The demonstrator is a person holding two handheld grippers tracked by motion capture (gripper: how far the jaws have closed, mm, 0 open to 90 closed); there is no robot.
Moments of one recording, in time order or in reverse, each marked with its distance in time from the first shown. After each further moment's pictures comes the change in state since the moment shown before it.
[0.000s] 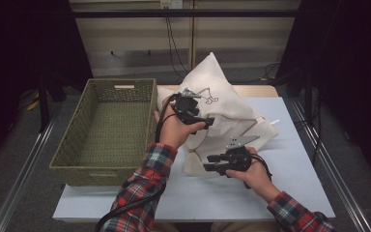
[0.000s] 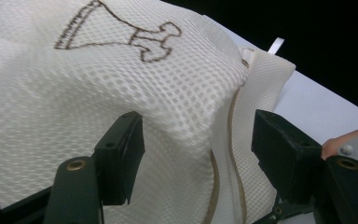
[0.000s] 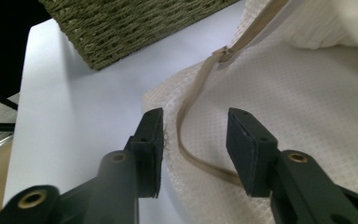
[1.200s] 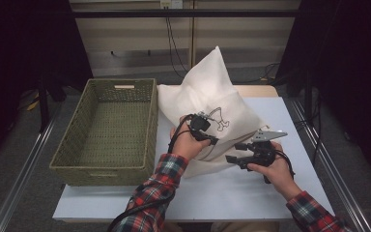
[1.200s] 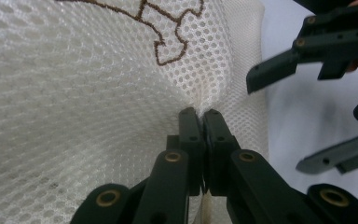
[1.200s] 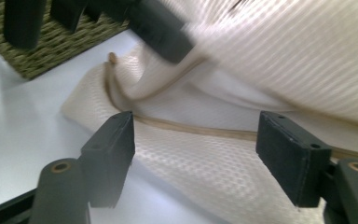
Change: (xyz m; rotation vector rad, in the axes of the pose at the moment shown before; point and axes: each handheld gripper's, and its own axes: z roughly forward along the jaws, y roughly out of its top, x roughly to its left) left arm -0.011 -0.055 0.074 0.209 -0.173 0.020; right arm -0.037 -0.017 -0.055 -0.064 -0.202 0.054
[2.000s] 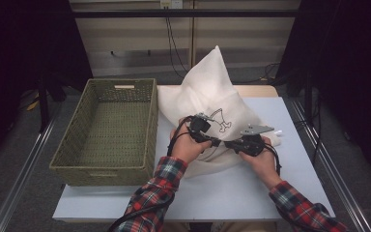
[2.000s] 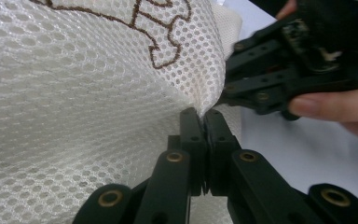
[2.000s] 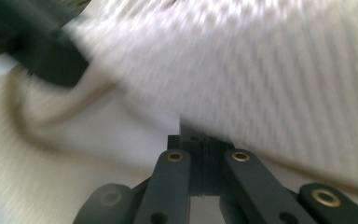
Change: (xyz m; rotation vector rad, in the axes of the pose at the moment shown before) left arm -0.008 0.002 -0.012 -0.059 -0.058 -0.041; right arm -0.014 0.011 0.042 0.000 -0.153 -0.054
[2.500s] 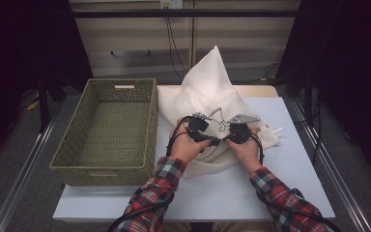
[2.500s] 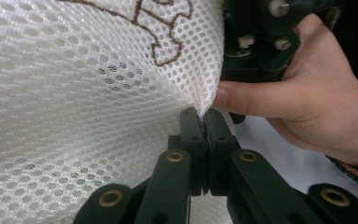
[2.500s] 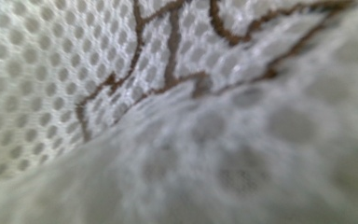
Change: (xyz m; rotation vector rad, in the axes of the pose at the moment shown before) left arm 0.006 -0.004 0.003 -0.024 -0.022 -0.055; right arm -0.009 0.020 0.044 -0.060 -0.059 0.038
